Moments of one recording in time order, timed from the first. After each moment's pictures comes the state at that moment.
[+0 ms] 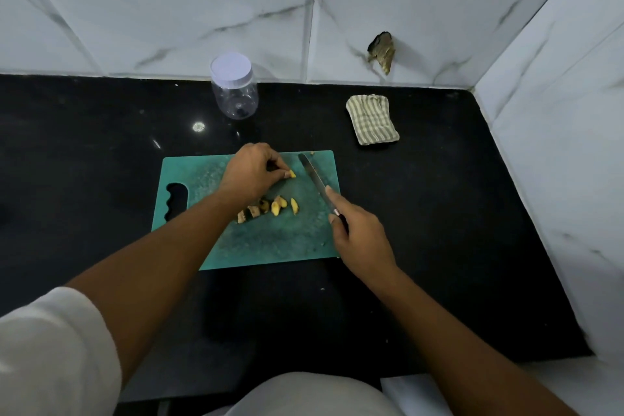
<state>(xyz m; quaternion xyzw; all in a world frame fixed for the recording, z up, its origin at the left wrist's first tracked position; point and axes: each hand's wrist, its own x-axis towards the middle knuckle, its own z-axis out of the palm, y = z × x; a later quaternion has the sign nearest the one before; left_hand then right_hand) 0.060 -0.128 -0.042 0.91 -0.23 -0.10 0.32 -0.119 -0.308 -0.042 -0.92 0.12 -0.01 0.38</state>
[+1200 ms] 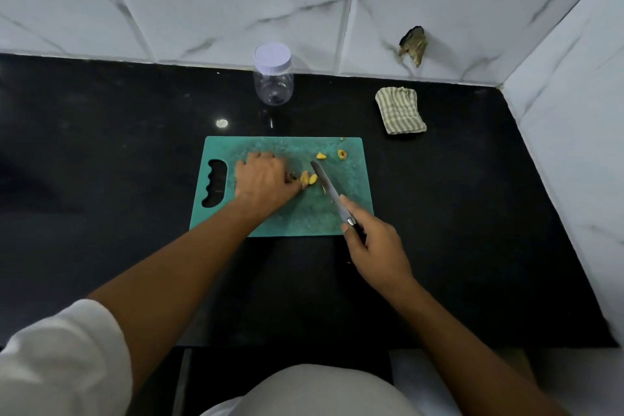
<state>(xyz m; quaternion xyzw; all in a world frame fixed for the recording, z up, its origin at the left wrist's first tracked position) 0.002 -0.087 -0.039 0.98 -0.16 -0.05 0.06 -0.168 -0.269 -0.040 -0.89 0.11 -0.01 0.44</state>
